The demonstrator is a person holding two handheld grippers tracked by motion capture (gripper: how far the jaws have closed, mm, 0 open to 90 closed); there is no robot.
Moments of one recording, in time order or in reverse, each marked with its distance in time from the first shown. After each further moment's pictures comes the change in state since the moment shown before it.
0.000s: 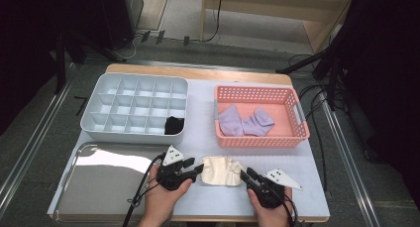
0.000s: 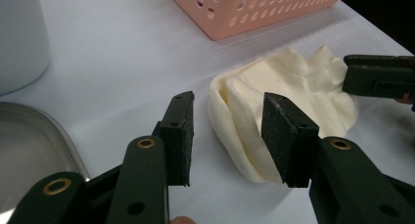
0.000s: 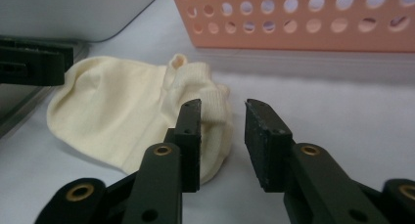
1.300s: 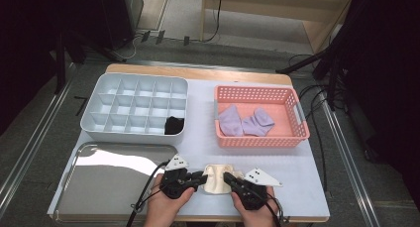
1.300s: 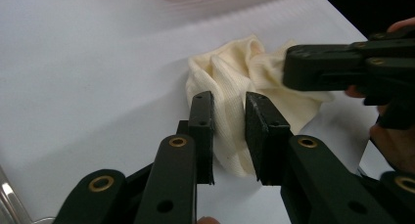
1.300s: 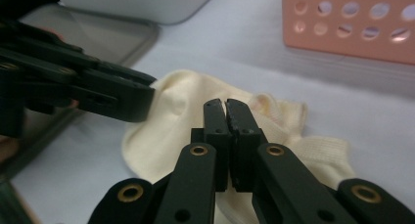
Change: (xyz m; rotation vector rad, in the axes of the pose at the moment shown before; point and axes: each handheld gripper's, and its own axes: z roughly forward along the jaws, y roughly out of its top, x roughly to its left) left arm -0.012 -0.013 0.000 0.080 -0.133 -0.039; right arm 0.045 0.008 0.015 0.067 0.117 -0.104
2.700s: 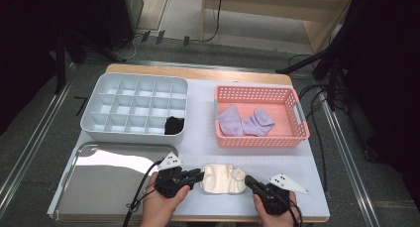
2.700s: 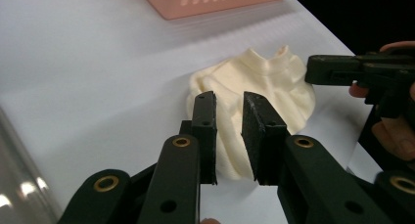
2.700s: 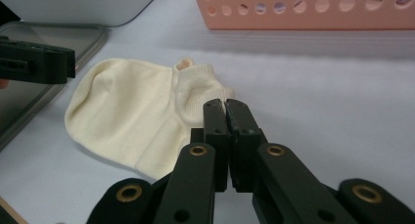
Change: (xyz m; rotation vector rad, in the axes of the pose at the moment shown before) left arm 0.000 0.004 -0.014 -0.046 -0.019 0.004; right arm -0.039 -0.016 -0.040 -0.027 -0.079 0.114
